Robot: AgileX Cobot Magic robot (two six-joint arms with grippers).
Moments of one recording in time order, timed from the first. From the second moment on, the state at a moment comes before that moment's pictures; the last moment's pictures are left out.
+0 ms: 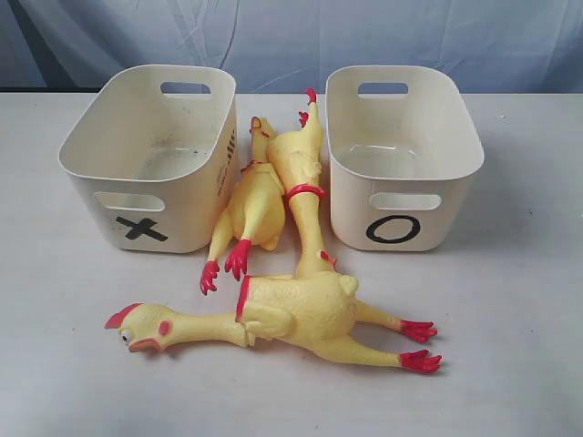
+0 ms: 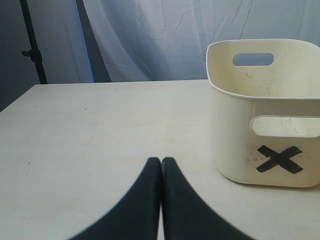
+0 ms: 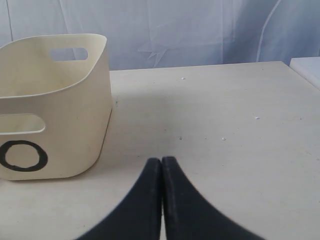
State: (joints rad) left arm 0.03 0.01 0.00 0.05 0.25 -0.01; right arm -0.02 0.00 0.00 -0.01 0.33 0.01
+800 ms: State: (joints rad) left arm 0.03 0.01 0.00 0.05 0.25 -0.01; right arm -0.02 0.00 0.00 0.00 -0.08 0.04
